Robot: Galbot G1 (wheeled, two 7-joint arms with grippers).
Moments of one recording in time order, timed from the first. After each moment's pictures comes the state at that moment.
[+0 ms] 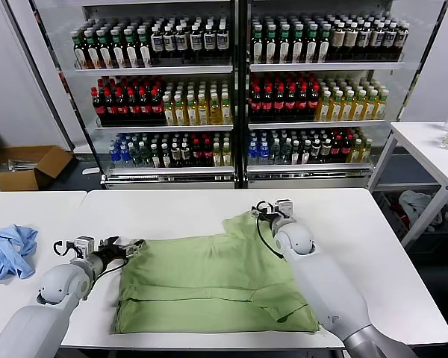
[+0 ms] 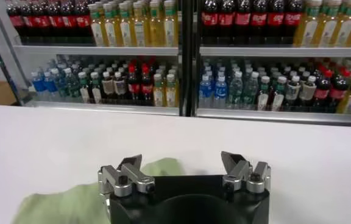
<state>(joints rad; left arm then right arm) 0.93 -0.91 -0.34 -1.46 -0.61 0.52 0.13 -0.50 1.34 -0.01 1.16 0.56 -0.47 0.21</state>
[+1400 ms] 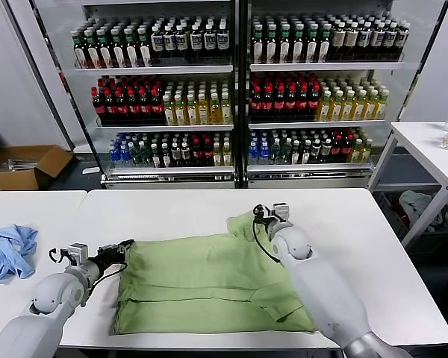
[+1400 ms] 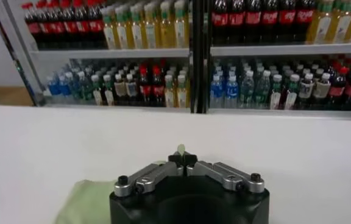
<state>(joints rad) 1.03 -0.88 -0.40 -1.55 -0.69 0.41 0.15 -0.62 1.24 0.03 1.42 0.65 -0.50 0.24</state>
